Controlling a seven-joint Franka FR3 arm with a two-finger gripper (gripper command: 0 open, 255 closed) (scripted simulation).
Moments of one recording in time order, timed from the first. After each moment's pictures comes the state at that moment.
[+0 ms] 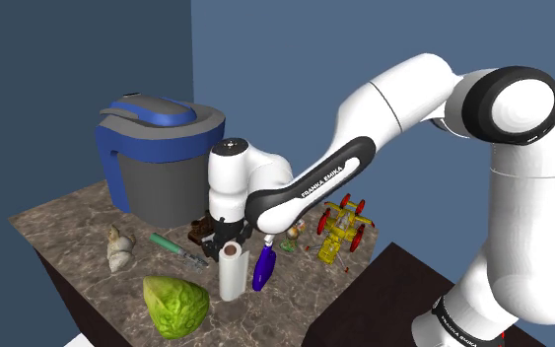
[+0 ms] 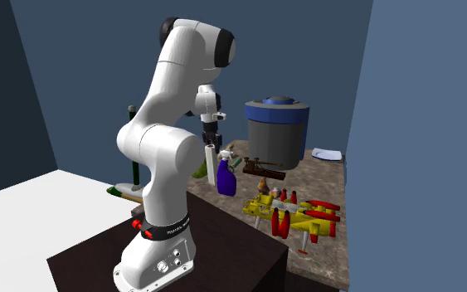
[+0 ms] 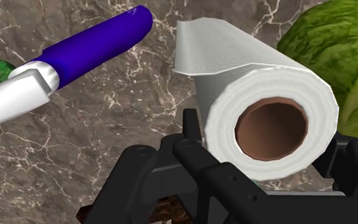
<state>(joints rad) 0.13 0.46 0.51 -1.98 -0.42 2.35 1.00</state>
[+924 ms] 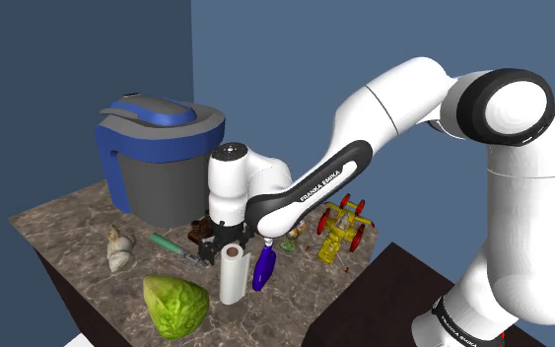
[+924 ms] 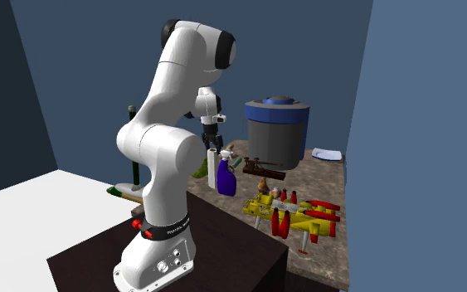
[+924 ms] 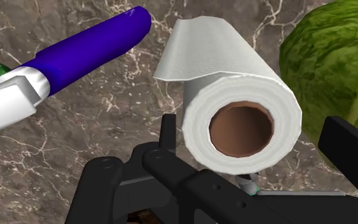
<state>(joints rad) 0.14 0.48 0.50 -1.98 -0.44 2.37 1.02</state>
